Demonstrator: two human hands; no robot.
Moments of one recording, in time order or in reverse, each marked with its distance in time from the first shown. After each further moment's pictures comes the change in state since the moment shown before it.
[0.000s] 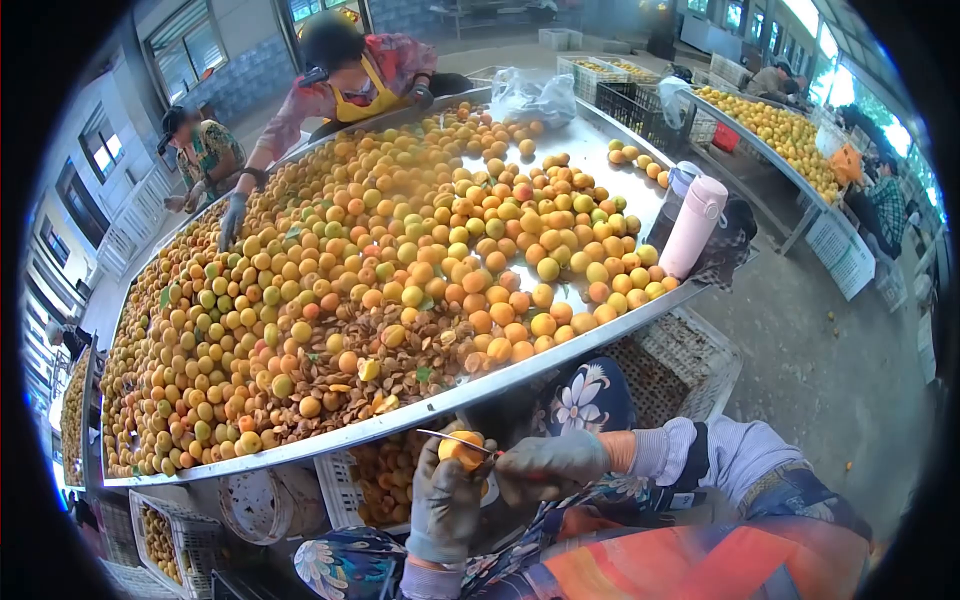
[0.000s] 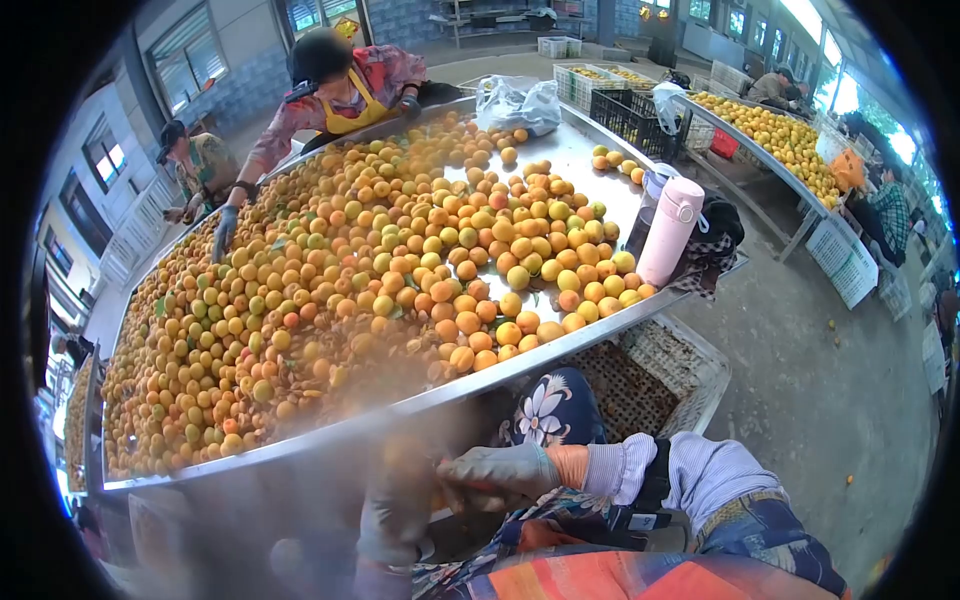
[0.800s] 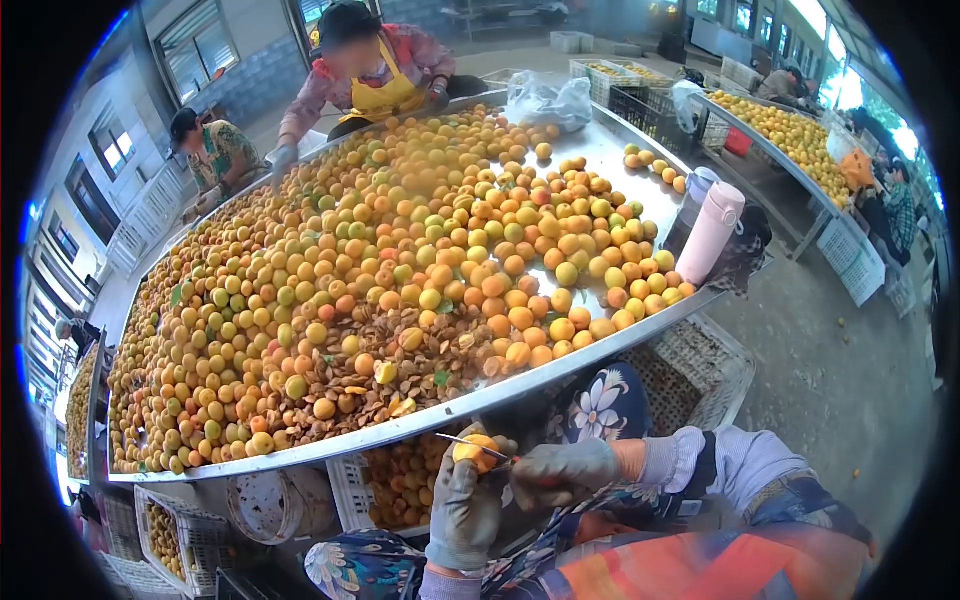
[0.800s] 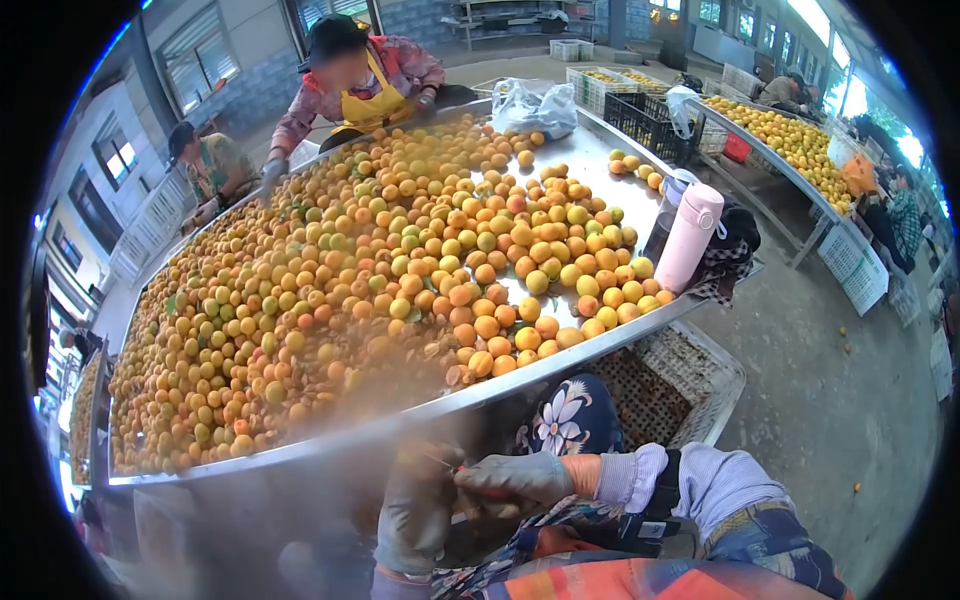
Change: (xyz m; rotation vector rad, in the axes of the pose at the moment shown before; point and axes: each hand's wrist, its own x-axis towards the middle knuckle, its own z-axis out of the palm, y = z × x) left_hand 0.000 -0.007 -0.003 -0.144 0.006 -0.009; right_hand 0.009 0.012 0.002 0.157 0.047 0.055
